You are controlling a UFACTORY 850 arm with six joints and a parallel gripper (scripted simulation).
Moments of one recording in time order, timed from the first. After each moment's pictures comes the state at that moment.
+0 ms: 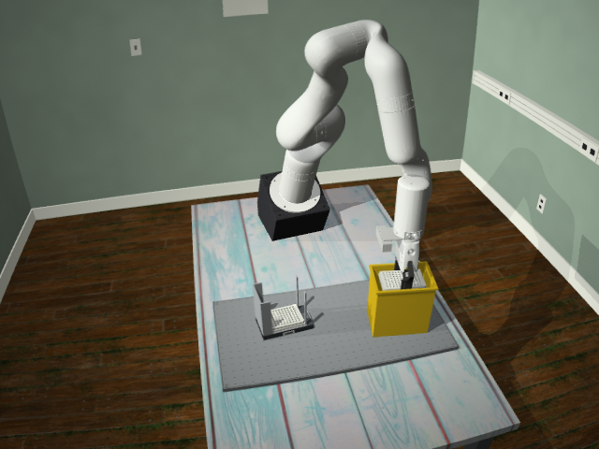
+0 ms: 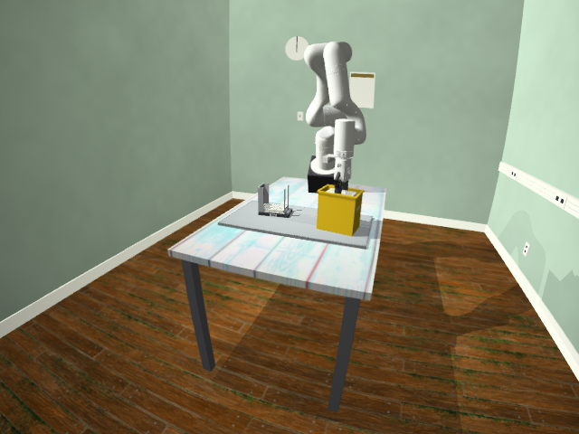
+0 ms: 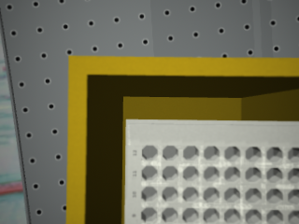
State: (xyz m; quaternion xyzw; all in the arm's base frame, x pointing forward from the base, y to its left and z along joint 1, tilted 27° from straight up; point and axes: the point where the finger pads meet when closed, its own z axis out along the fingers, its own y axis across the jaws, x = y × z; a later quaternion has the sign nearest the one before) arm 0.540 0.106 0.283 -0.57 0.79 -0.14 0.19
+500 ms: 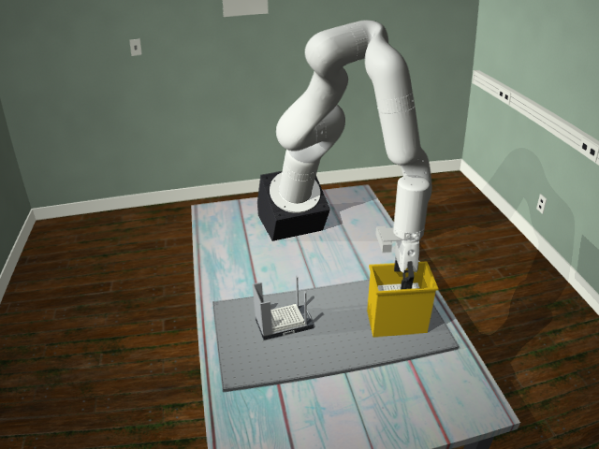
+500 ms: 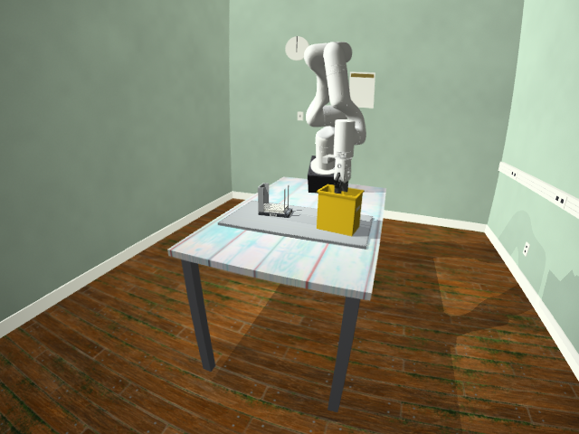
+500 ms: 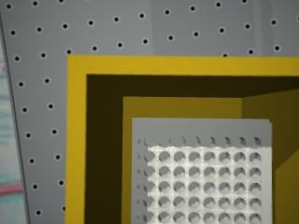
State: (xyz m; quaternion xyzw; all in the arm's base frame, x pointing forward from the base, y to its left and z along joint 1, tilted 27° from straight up) arm 0.541 0.105 0.282 -0.57 0.79 -0.14 0.19
